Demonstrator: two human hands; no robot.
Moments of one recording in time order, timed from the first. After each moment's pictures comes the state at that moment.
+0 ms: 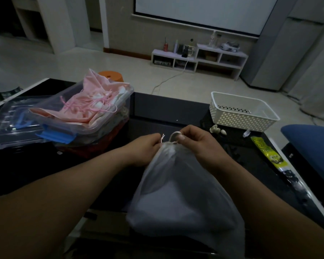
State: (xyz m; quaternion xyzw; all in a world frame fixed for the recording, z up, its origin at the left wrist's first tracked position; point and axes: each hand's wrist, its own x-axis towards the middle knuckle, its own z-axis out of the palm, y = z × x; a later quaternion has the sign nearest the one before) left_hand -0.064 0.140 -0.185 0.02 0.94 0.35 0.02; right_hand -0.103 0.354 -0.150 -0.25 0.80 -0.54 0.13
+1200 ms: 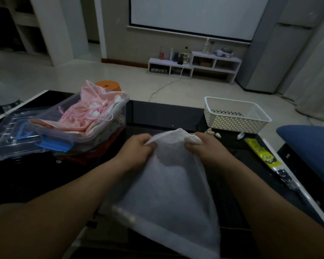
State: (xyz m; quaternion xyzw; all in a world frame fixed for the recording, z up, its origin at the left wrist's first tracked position) left_hand -0.058 0.142 -0.188 -0.06 0.89 0.44 -0.12; right_hand -0.118 0.382 -0.141 -0.17 0.89 -0.41 0.09
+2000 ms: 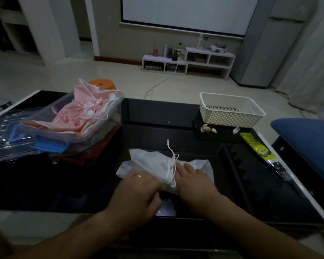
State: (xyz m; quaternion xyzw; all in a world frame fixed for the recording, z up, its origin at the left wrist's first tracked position) left_hand 0.042 0.185 -0.230 0.17 0.93 0.18 -0.25; right_hand -0.044 0.373 -0.203 -0.34 0.93 0.12 0.09
